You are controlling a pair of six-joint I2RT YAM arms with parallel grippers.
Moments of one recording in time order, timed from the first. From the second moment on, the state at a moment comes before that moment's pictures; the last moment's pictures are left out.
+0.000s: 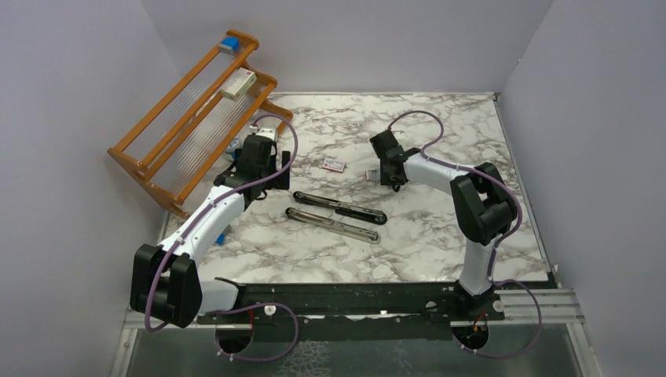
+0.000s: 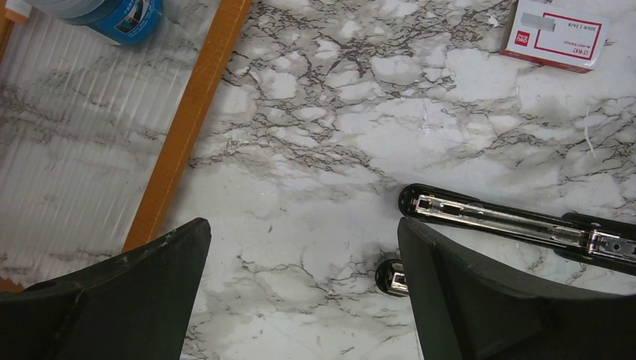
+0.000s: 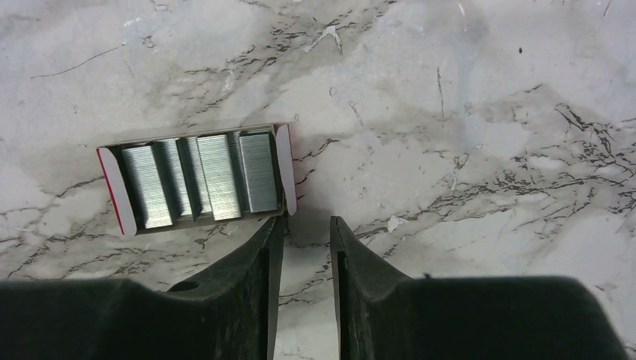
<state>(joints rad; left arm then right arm) -0.32 1.28 0.92 -0.40 -0.21 -0.16 0.51 1.92 1.26 -0.41 0.39 0.43</state>
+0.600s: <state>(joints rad) -0.32 1.28 0.92 -0.40 -0.23 -0.16 0.51 1.77 1.26 -0.31 0.20 0.30</state>
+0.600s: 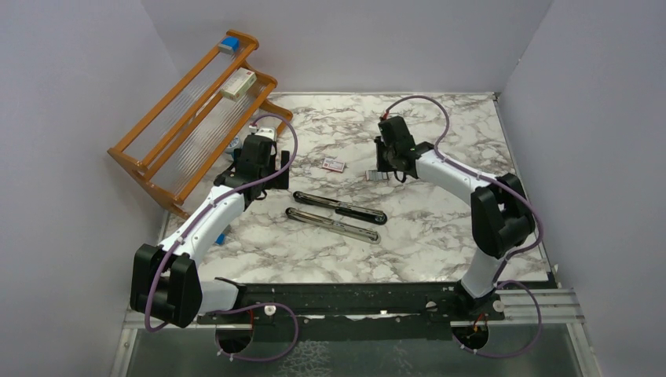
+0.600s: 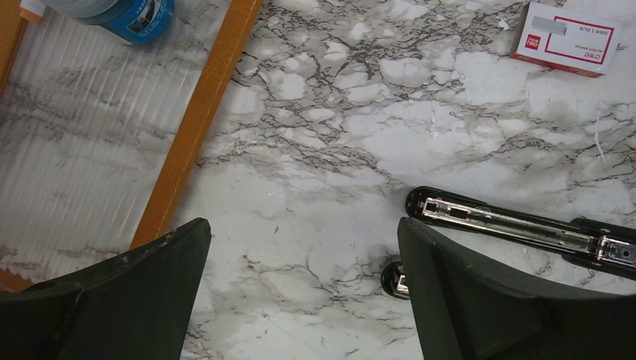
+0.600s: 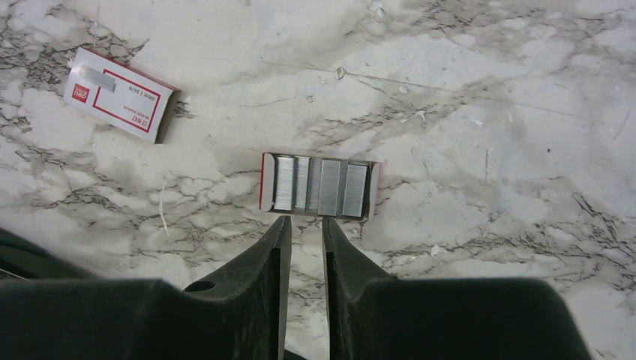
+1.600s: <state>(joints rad) -0.32 1.29 0.92 -0.40 -0.23 -0.15 0.50 1.94 1.39 -0.42 0.22 0.31</state>
